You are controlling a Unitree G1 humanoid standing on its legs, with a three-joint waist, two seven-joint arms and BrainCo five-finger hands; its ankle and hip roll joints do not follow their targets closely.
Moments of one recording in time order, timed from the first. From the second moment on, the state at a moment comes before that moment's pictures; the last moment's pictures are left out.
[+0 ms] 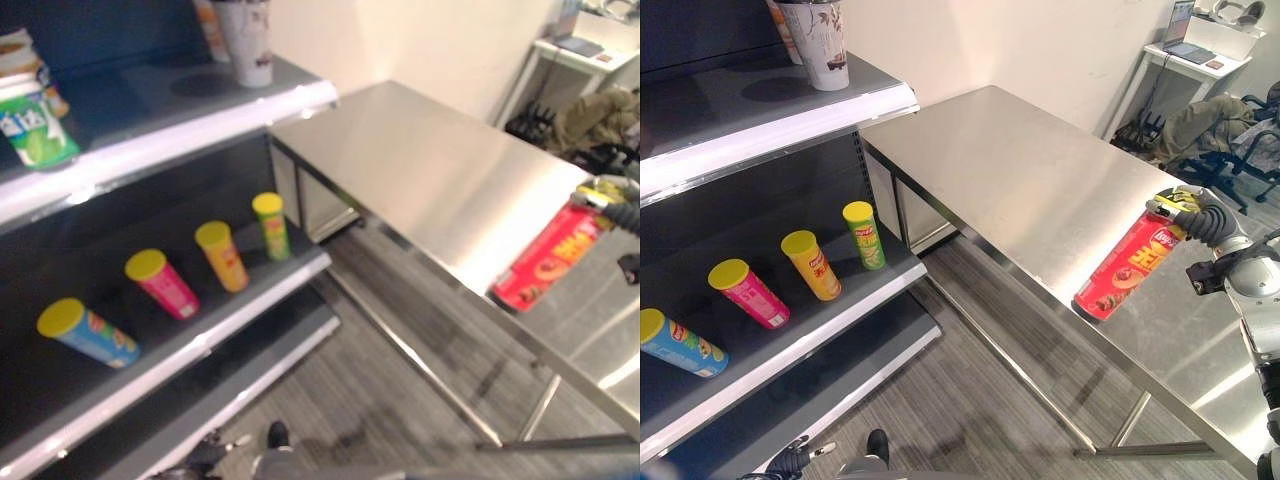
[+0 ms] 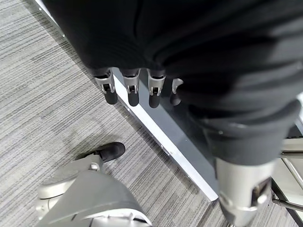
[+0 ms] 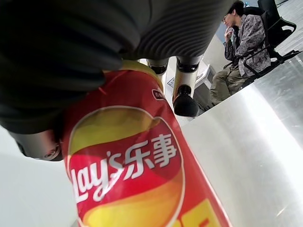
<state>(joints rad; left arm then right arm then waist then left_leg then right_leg) 0.18 0.34 -0.04 0.96 -0.13 -0.03 -0.06 -0.29 -1.08 -0.01 0.34 0.26 0.00 0.10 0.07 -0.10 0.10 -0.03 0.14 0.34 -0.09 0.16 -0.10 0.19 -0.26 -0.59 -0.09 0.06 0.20</state>
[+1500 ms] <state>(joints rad) 0.20 0.36 -0.07 0.99 -0.06 0.01 -0.06 -0.05 -0.81 -0.18 -0.20 0.21 -0.07 0.05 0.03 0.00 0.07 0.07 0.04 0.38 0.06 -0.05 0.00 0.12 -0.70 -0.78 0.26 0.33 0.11</state>
